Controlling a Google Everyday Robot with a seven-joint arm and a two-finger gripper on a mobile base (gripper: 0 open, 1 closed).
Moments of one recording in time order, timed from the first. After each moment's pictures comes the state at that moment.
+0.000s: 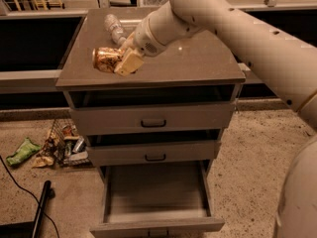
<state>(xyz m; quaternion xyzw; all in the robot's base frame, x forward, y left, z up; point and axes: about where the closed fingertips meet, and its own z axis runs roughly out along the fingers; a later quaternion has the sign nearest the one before) 0.670 0.096 0.894 -0.64 0.64 0.17 0.39</state>
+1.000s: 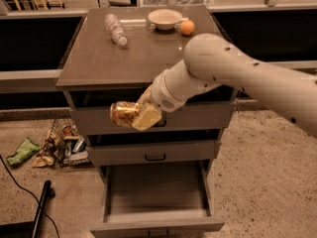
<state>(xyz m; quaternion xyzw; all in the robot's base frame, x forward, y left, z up) 0.557 0.047 0.796 -0.63 0.69 0.17 0.31</state>
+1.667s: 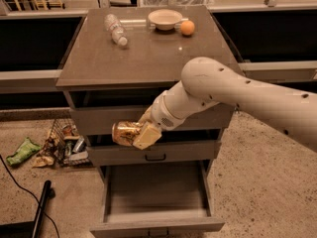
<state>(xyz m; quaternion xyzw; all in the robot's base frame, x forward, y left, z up) 0.530 0.044 0.742 -0.62 0.71 0.20 0.27</state>
